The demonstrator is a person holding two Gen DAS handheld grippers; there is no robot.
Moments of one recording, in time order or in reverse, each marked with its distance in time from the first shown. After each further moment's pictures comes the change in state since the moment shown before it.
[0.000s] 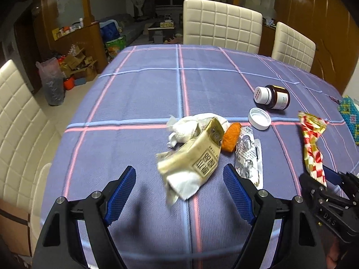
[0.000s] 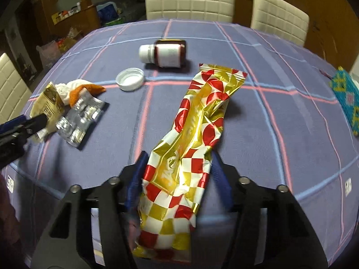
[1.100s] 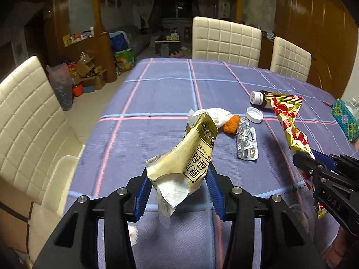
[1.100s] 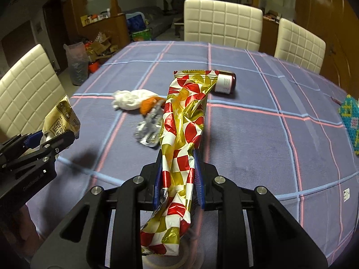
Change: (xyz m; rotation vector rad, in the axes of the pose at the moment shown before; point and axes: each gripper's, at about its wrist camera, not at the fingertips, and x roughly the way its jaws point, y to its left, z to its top) left arm -0.078 0.031 -0.047 -0.031 -0.108 0.034; right arm -0.068 0.060 -0.012 -0.102 -0.105 0.108
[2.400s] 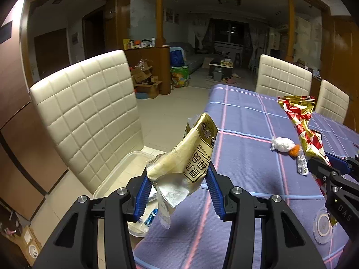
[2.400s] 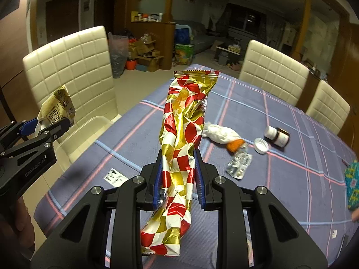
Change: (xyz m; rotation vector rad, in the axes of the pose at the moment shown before) left arm -0.089 0.127 -0.034 -0.218 -0.144 0.262; right arm -0.055 0.153 0.008 -0.303 -0.116 0.093
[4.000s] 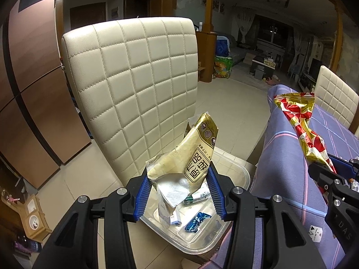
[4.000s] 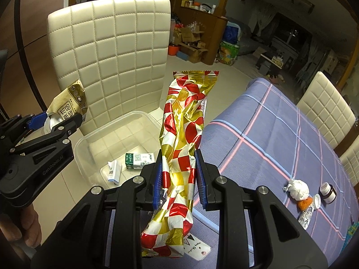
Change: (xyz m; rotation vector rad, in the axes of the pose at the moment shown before) left arm 0.080 0.123 -0.006 -0.185 0.097 0.184; right arm 0.093 0.146 0.056 -0.250 0.070 0.144
